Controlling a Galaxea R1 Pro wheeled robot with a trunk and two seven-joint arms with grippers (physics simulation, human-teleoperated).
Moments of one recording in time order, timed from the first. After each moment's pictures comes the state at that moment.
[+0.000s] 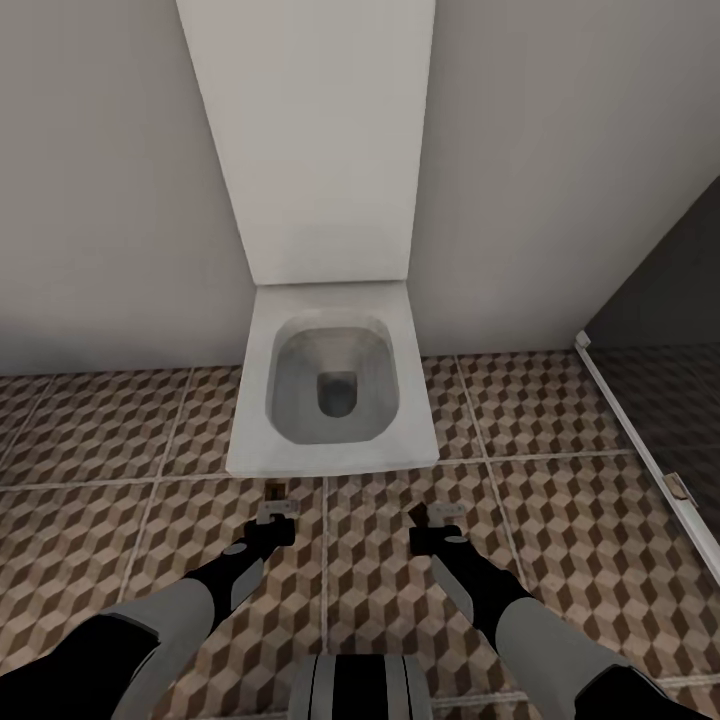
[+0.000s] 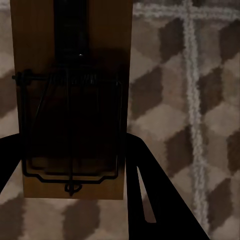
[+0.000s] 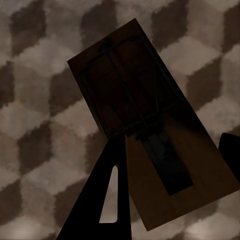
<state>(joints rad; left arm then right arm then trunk) -0.88 -0.06 -0.29 -0.05 0.36 -0.19 -0.03 -0.75 0.08 0.45 -0.42 -0.39 0.20 -0.22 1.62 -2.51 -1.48</state>
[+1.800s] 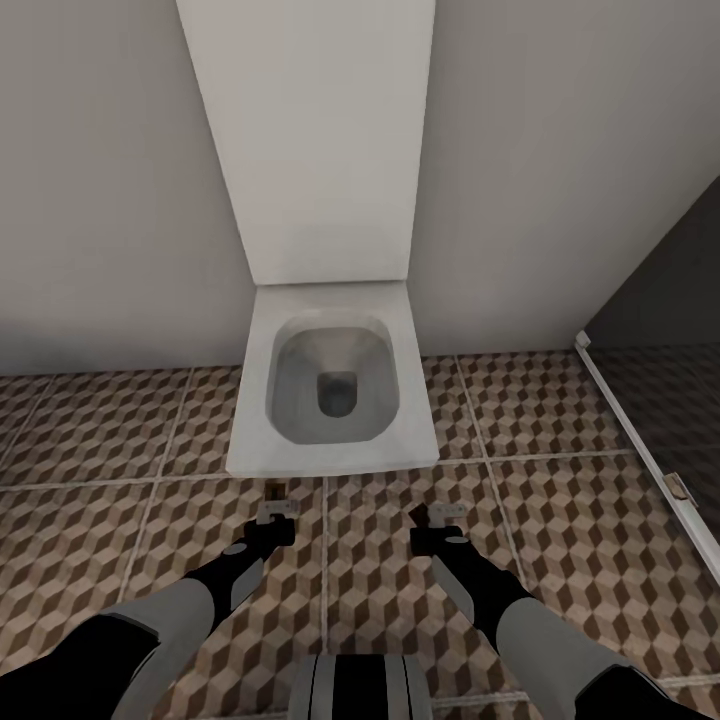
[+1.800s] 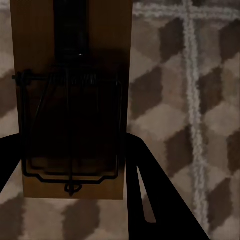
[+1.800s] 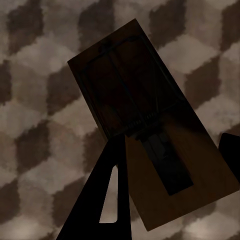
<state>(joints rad) -0.88 -0.06 -0.29 -0.05 0.36 -0.19 -0.03 -0.75 0.07 0.45 -0.41 -0.40 0.20 -0.22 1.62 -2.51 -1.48</state>
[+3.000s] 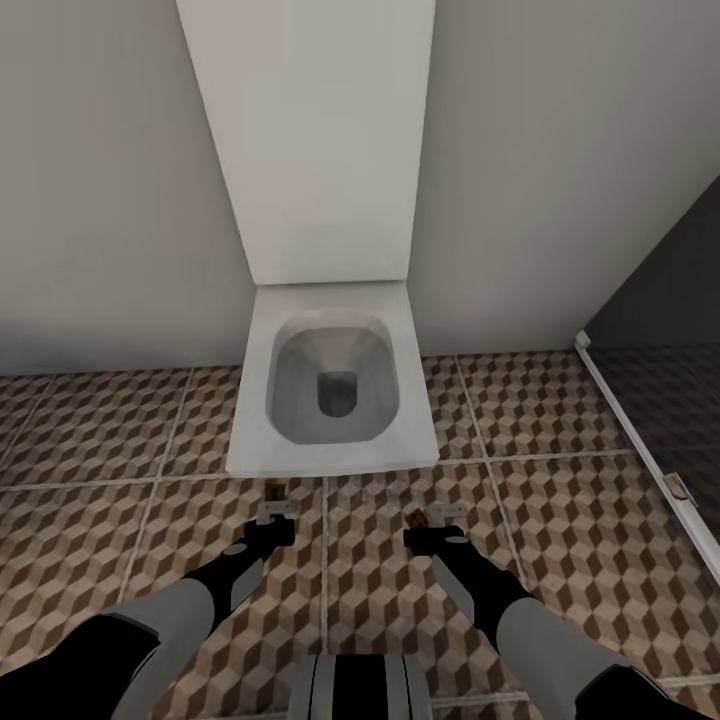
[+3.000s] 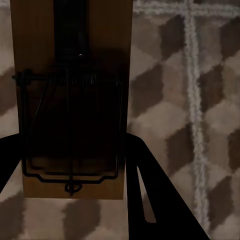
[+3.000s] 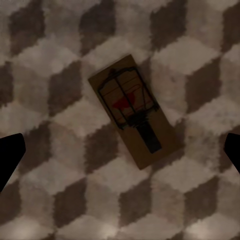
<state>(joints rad) -0.88 -0.06 -0.29 -0.05 0.36 -0.19 -0.03 -0.75 0.07 0.45 -0.41 -0.40 0.20 -0.22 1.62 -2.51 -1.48</state>
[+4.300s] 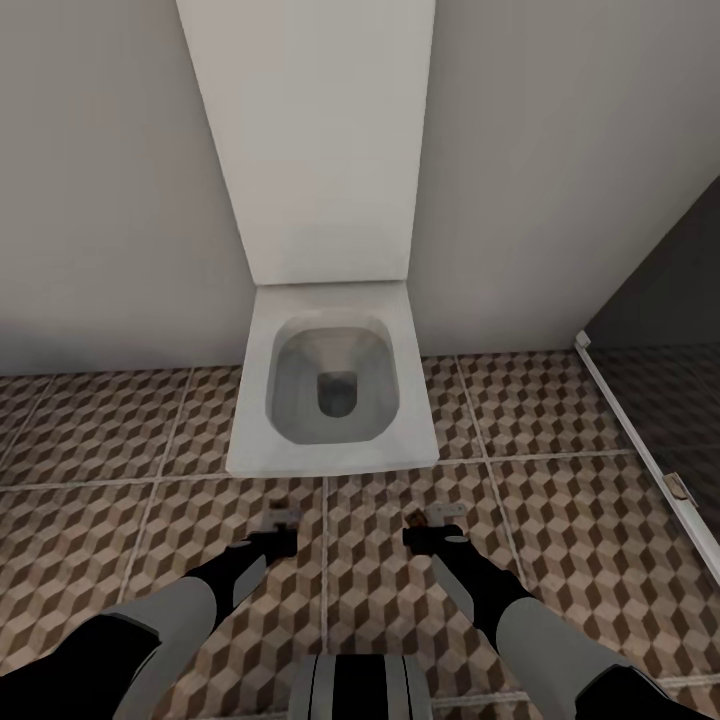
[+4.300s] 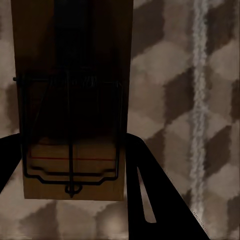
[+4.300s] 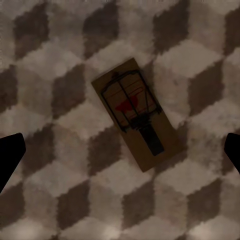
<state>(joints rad) -0.88 -0.07 -0.29 -0.07 0.35 0.02 -0.02 -0.75 0.07 0.45 -0.42 -0.40 0.20 -0.21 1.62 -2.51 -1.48</state>
